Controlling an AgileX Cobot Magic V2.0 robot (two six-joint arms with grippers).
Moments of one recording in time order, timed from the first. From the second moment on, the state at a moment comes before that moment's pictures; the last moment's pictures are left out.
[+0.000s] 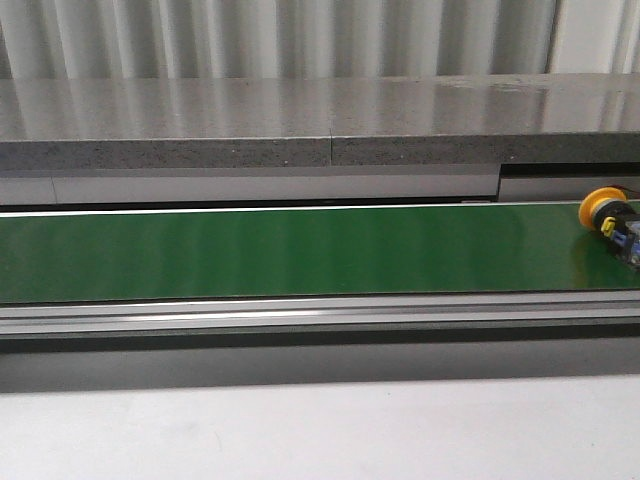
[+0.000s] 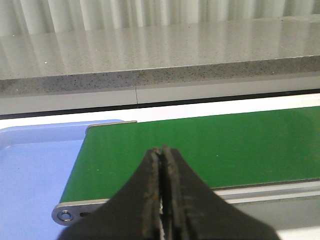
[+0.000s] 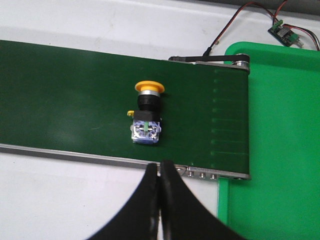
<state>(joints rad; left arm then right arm) -0.06 0.00 0.00 0.00 0.19 0.05 0.05 0.87 -0.92 0.06 0.86 -0.05</state>
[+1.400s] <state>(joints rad) -0.06 0.01 -0.11 0.00 0.17 0.05 0.05 0.21 -0.48 0.06 0.76 -0.05</state>
